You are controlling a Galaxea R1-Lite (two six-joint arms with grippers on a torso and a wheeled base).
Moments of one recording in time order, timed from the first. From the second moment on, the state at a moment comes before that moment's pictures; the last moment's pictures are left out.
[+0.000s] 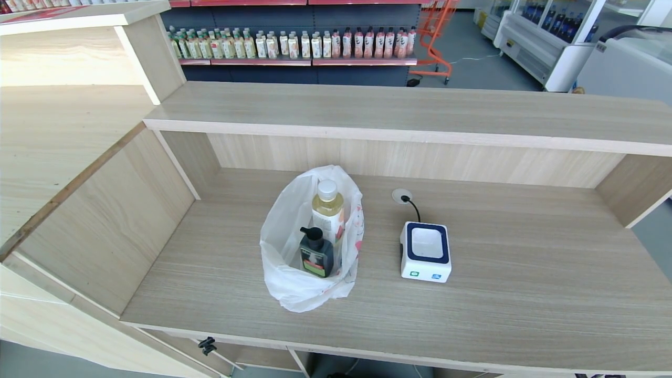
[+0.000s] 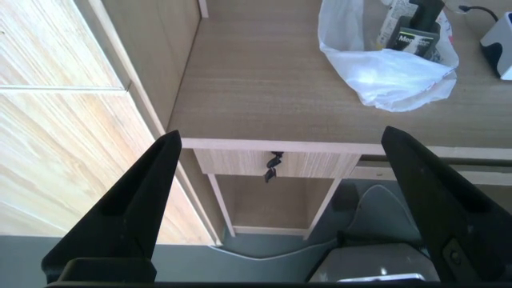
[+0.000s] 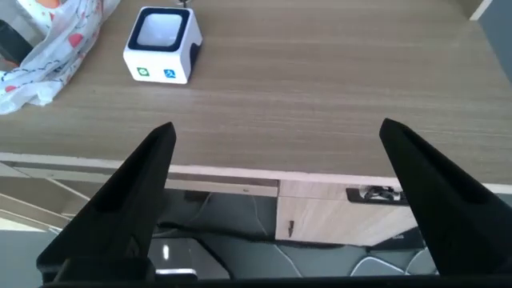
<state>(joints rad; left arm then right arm) 0.00 0.00 0.00 0.00 -0.06 0.03 0.00 0.02 0.00 -0.01 -0.01 -0.01</state>
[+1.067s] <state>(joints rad) 0.00 0.00 0.00 0.00 -0.06 0.03 0.00 0.00 0.00 -0.01 -0.01 -0.01</state>
